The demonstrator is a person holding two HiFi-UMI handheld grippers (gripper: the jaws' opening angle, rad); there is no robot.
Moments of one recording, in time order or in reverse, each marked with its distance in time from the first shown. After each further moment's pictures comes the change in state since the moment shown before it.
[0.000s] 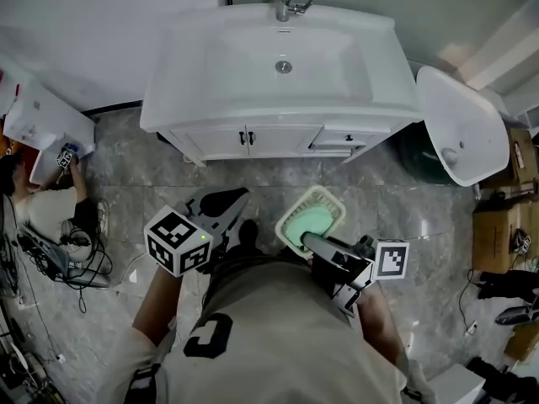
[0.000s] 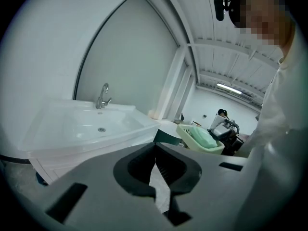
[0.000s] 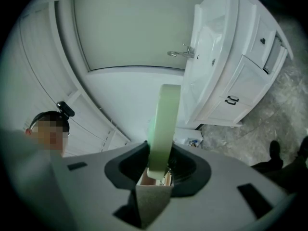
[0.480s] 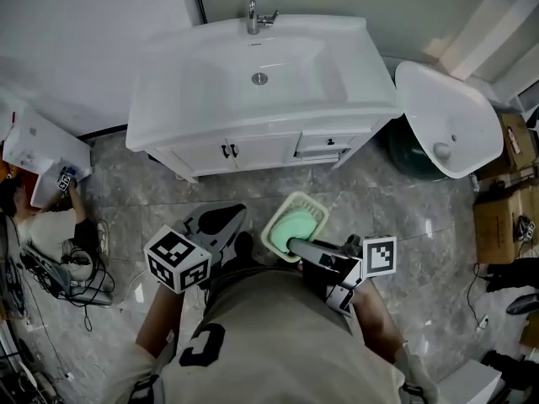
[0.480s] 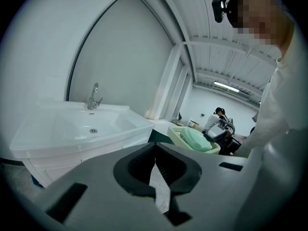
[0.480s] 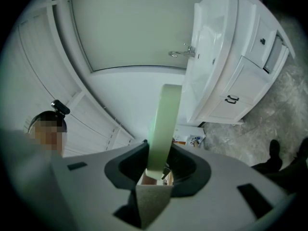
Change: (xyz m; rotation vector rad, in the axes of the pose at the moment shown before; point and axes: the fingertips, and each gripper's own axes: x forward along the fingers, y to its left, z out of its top) left arm 0.034 -0.059 0.005 0.022 0.000 -0.013; right arm -0.043 0.004 0.003 0.014 0.038 0.043
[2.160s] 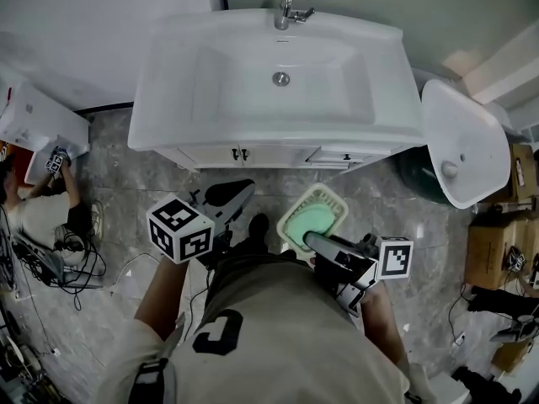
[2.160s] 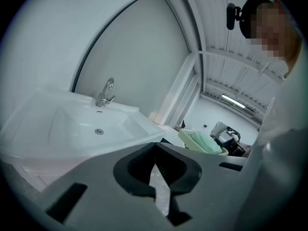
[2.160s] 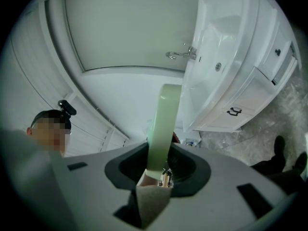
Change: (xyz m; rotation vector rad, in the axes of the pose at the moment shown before) left arm 0.045 0.126 0.040 -0.159 -0.037 -0.014; right arm 0.052 -0.024 0.101 -0.009 0.011 -0.069
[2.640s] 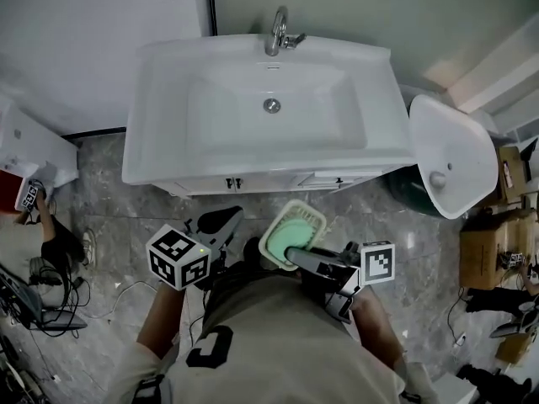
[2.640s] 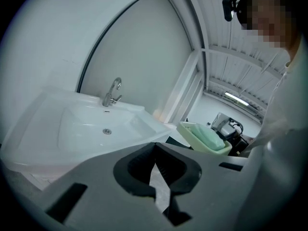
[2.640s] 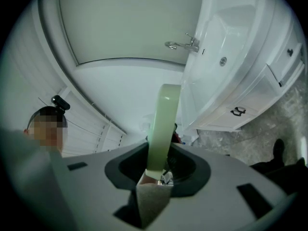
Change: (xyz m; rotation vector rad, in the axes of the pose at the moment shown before) left arm -0.008 0.046 -0.004 0.013 0.024 0.035; right arm 0.059 -0.009 0.014 -0.008 0.074 -0.027
